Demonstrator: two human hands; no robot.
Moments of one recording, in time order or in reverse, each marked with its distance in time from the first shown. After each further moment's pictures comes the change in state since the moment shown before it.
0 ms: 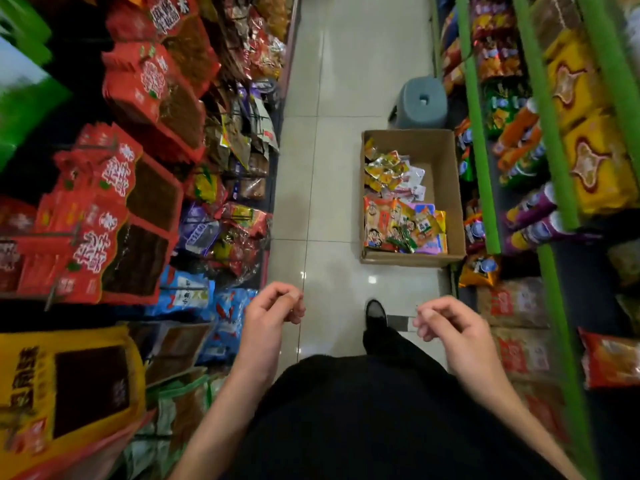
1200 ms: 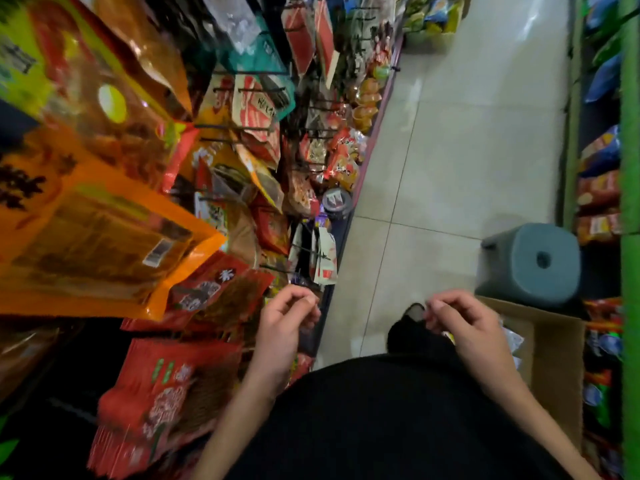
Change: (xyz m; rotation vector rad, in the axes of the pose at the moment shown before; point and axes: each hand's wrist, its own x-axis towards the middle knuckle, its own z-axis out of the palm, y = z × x) left_hand 0.584 0.290 0.022 0.086 0.200 0.038; right_hand 0.657 -0.266 0.151 0.057 -0.229 -0.098
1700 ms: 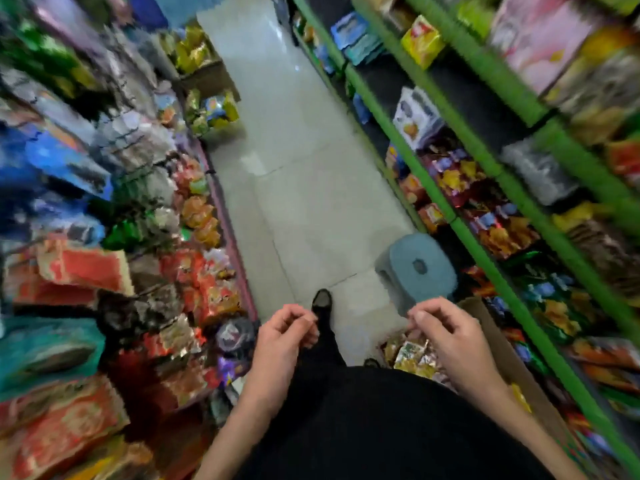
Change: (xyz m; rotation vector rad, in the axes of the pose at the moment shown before) left_hand 0.210 0.132 0.285 0.193 -0.618 -0.024; right_hand 0.137 -0.063 -0.178 0.210 0.628 0.060
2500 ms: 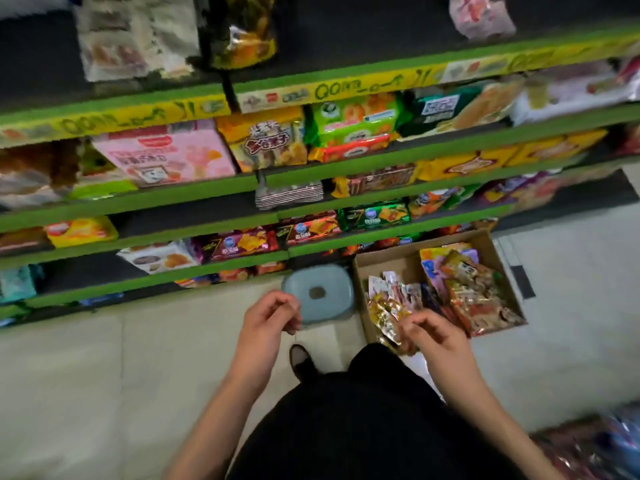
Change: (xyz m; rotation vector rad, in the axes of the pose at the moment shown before) left_hand 0.288 0.136 0.214 0.602 -1.236 0.006; right_hand 0.082 -0.035 0.055 0.389 1.271 0.127
